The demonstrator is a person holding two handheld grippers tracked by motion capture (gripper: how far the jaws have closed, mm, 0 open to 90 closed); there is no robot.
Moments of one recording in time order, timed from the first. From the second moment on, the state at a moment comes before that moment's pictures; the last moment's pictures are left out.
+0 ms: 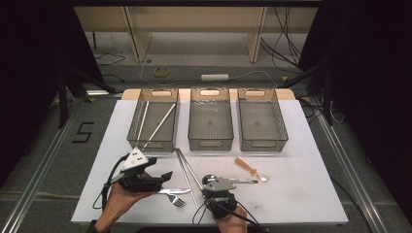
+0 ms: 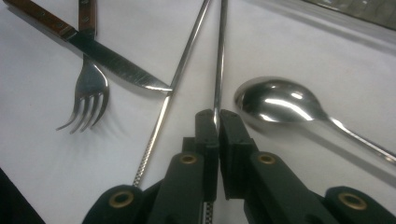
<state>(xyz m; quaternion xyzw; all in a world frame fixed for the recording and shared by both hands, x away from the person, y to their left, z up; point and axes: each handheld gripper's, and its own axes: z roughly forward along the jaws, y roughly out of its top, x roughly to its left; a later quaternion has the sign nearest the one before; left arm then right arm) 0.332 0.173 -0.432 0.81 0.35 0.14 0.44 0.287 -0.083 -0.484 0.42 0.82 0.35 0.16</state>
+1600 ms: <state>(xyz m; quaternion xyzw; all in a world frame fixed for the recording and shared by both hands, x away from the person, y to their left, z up) 0.396 0.073 -0.464 0.95 0.06 0.13 0.29 0.305 -0.110 -0.444 0.39 0.84 0.36 0.12</state>
